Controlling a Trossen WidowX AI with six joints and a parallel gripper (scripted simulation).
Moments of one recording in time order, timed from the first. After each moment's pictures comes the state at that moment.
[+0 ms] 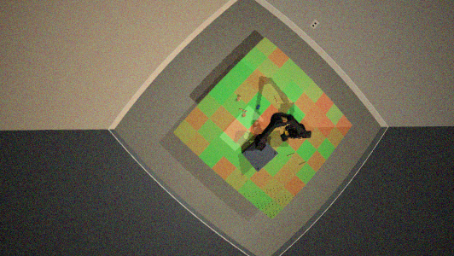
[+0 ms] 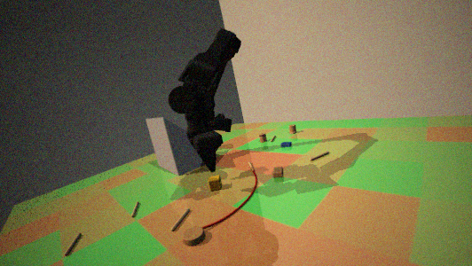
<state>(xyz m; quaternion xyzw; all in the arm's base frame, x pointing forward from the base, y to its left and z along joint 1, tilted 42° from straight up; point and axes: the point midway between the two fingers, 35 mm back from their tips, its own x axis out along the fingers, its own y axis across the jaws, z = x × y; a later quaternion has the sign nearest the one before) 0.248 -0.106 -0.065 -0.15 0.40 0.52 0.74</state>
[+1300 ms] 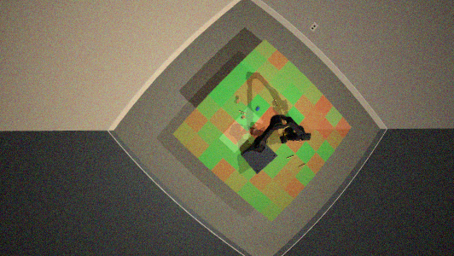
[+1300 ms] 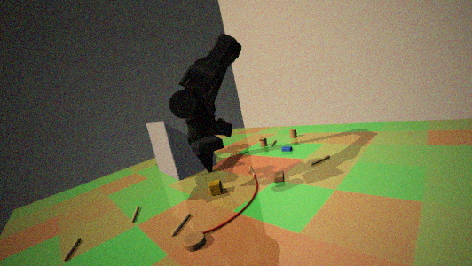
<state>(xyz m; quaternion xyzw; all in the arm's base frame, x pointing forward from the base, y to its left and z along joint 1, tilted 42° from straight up) 0.248 -0.106 -0.065 -0.15 0.40 0.52 0.74</state>
